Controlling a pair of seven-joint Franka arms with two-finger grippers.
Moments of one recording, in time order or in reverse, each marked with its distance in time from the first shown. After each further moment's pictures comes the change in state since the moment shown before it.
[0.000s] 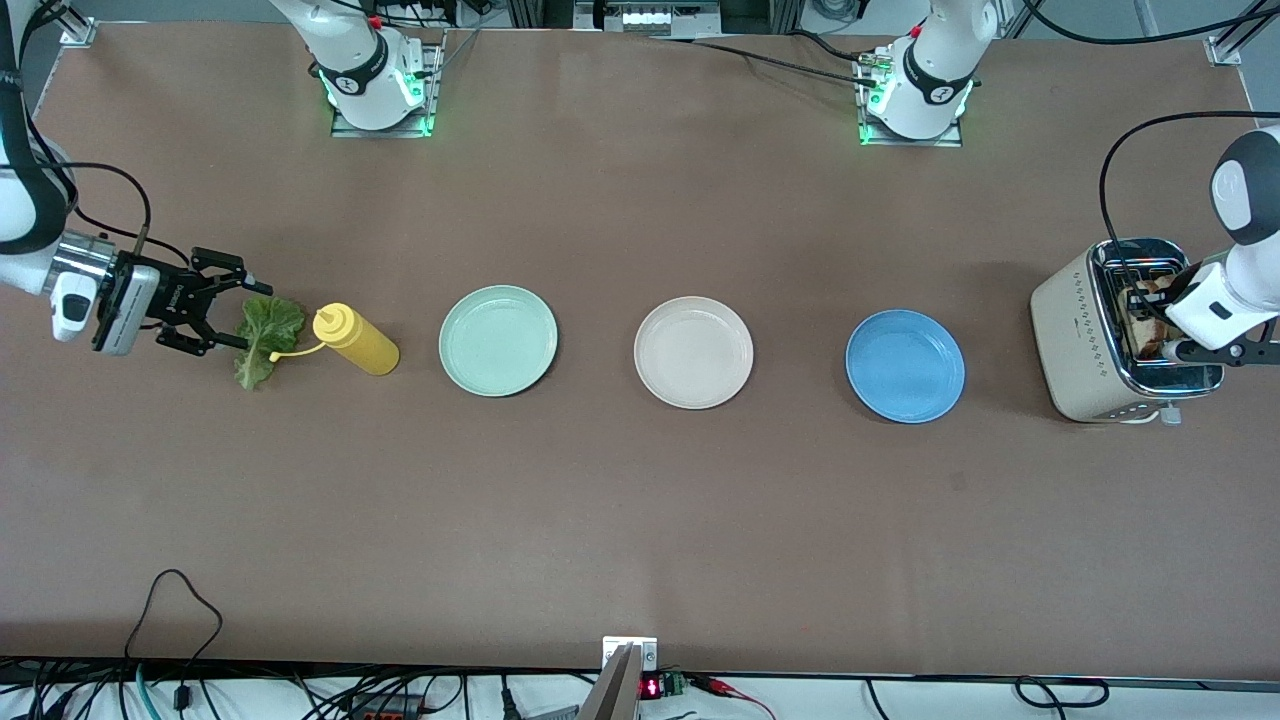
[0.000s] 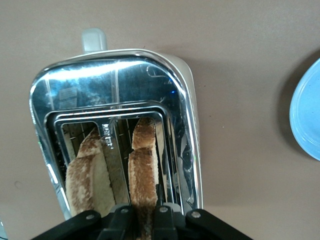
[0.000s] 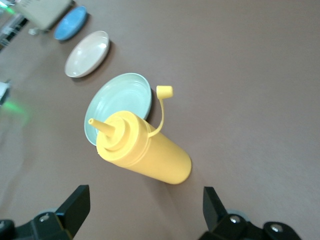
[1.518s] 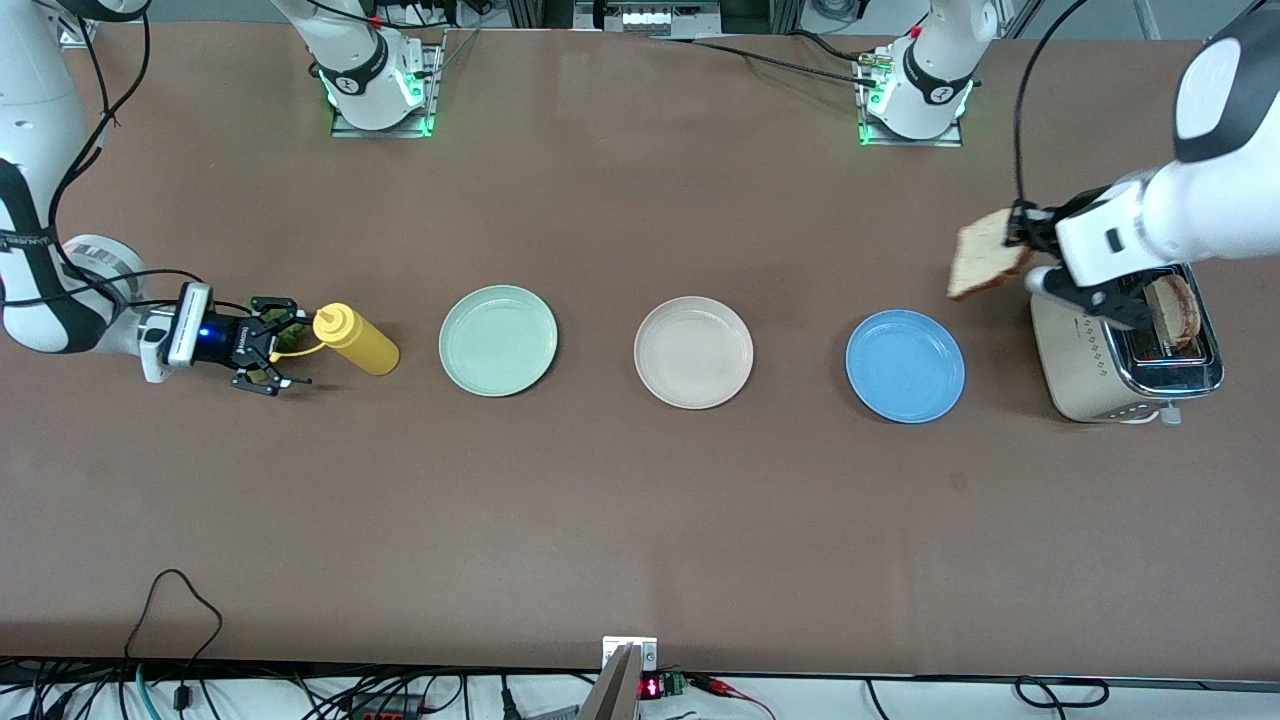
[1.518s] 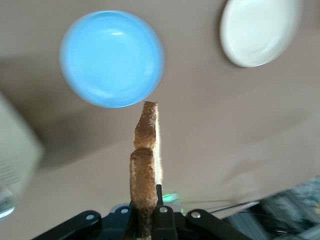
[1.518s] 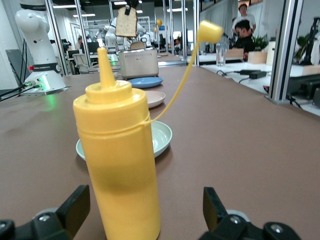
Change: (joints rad) left arm -0.019 -0.002 -0.337 0.322 -0.441 -0.591 0.000; right arm -0.071 0.474 0.001 0.217 0.345 -0.313 -0.972
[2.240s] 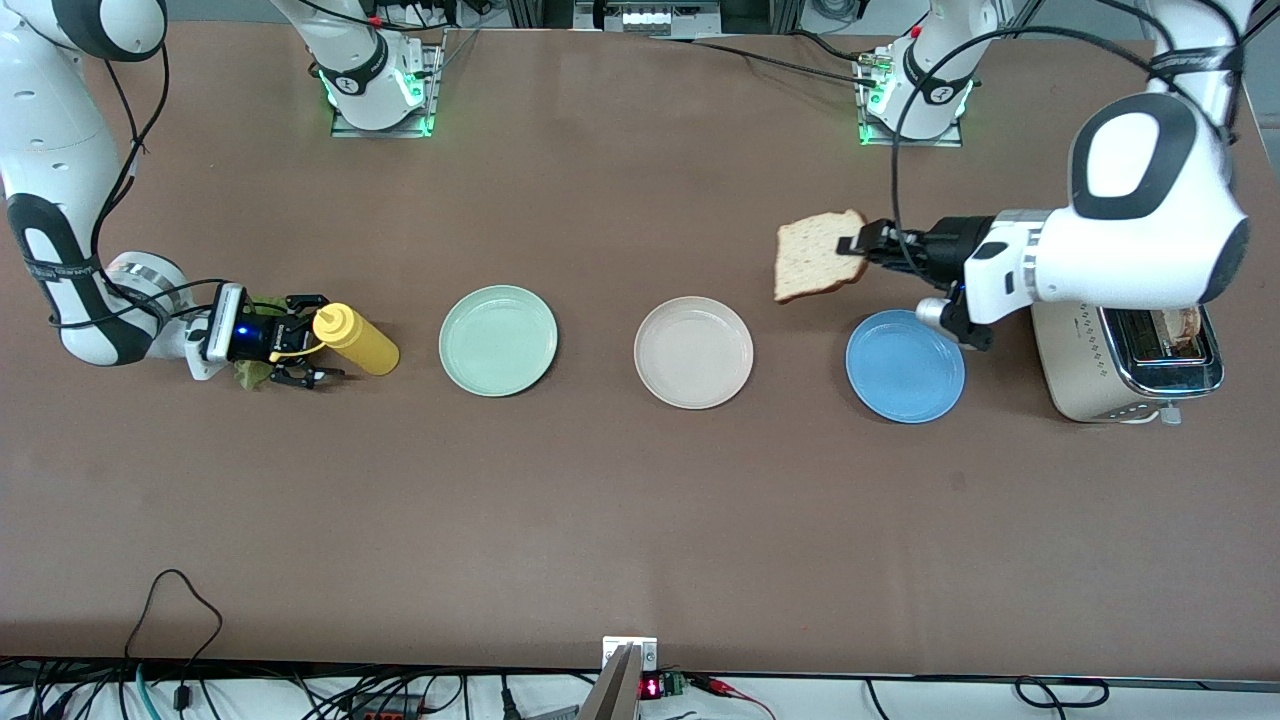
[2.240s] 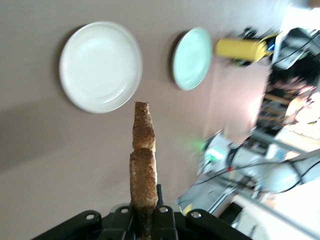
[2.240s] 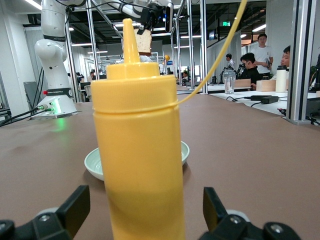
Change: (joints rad) left arm -0.049 0.053 -0.050 -0.150 -0.591 0.265 -0.062; right arm 0.002 0.098 0.019 0.009 0.040 -0.092 -0.065
